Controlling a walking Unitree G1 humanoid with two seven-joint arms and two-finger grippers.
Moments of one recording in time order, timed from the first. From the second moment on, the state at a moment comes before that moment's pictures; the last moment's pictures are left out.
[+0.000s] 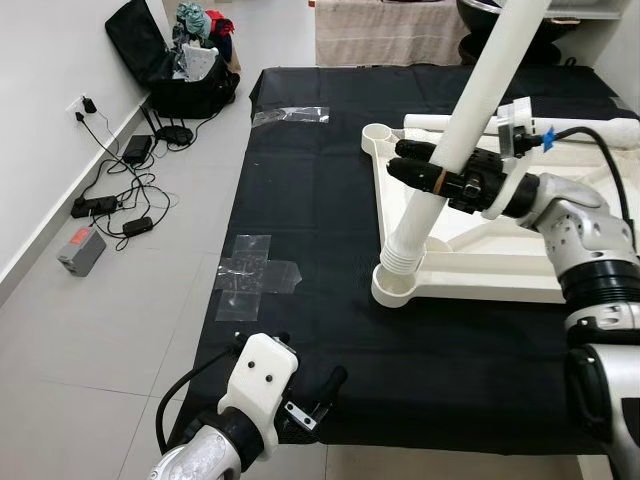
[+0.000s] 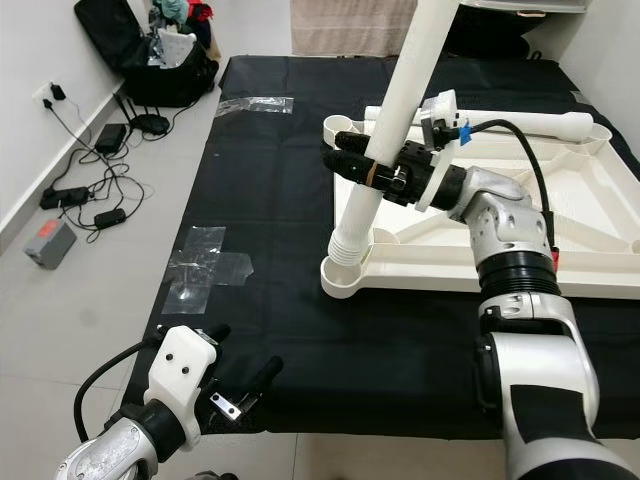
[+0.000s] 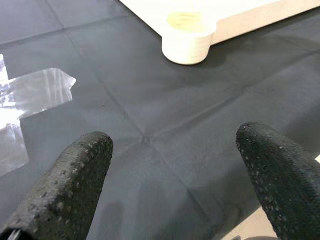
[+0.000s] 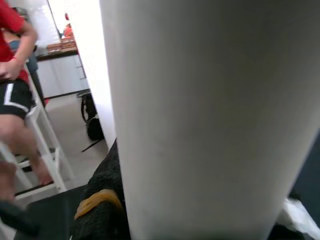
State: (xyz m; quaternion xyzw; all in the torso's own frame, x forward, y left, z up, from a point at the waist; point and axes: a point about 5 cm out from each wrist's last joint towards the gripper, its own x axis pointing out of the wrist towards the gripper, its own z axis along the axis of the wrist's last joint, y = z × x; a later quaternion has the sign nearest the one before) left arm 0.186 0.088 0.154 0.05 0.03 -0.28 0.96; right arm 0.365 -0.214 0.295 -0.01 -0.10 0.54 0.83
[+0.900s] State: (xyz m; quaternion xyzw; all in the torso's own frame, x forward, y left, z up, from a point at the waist) left arm 0.194 0.091 0.155 0.06 0.04 -0.27 0.96; right arm 0.350 -0.187 0.283 -0.07 -0.09 0.61 0.78
